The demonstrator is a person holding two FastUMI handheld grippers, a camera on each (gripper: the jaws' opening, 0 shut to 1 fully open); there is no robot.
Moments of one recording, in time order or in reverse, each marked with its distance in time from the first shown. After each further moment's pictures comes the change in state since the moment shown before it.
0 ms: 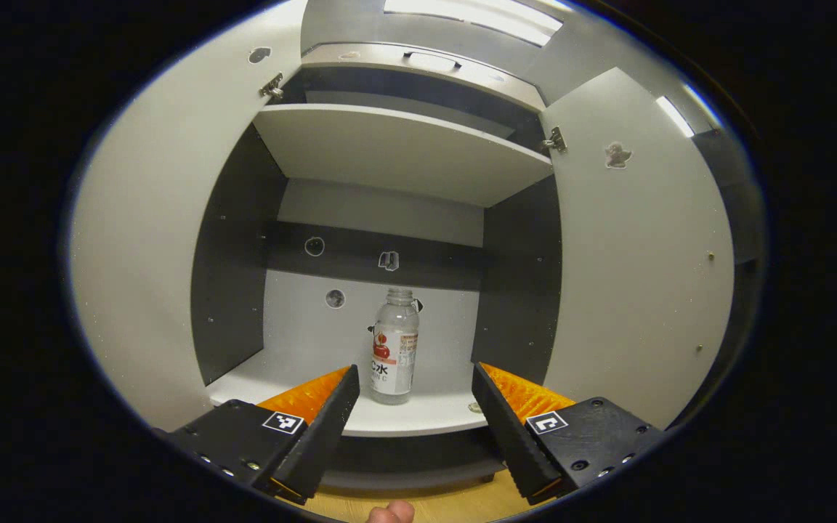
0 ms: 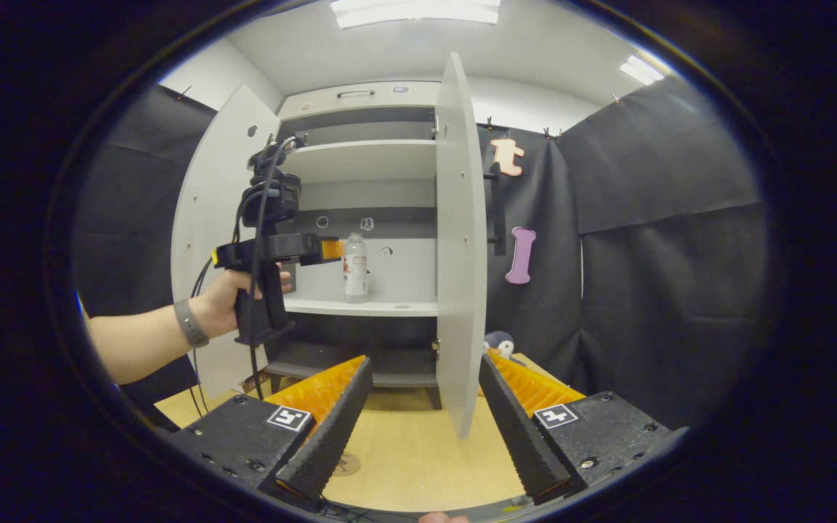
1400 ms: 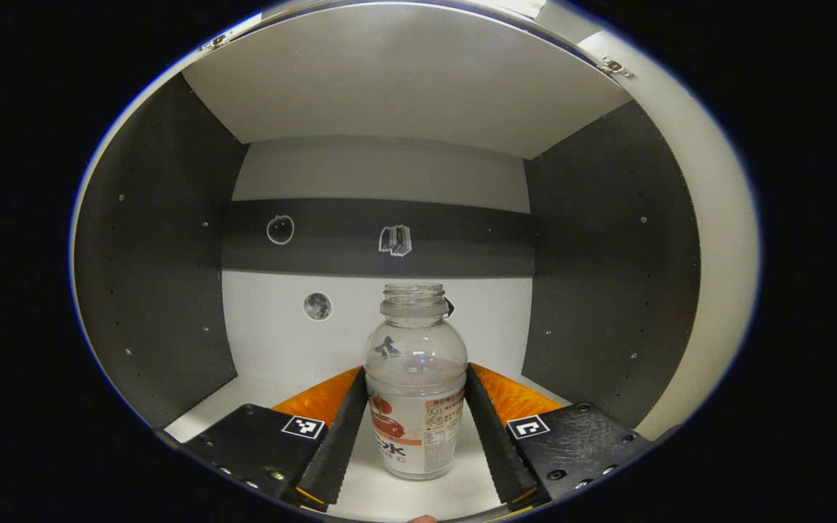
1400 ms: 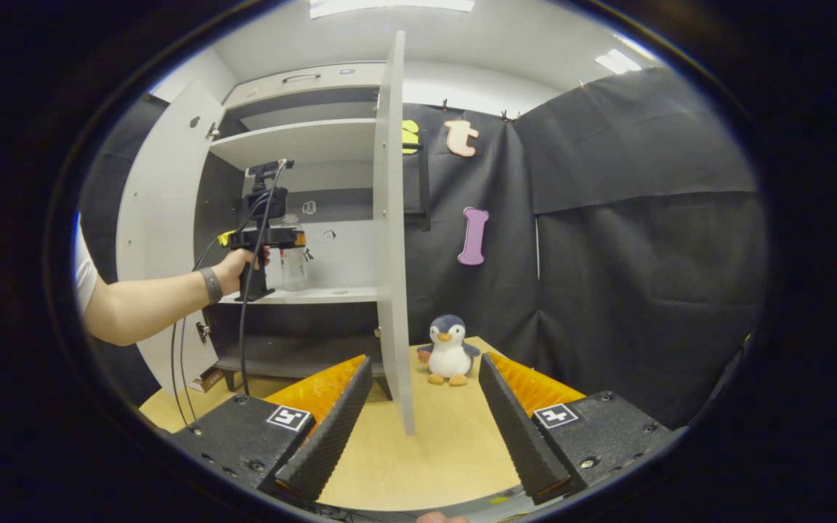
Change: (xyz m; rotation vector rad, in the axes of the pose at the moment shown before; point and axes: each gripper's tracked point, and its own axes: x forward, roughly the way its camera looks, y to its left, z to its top) left arm 0.148 0.030 -0.011 0.081 0.032 0.050; right arm 0.023 -0.061 -0.013 0.048 0.055 -0.145
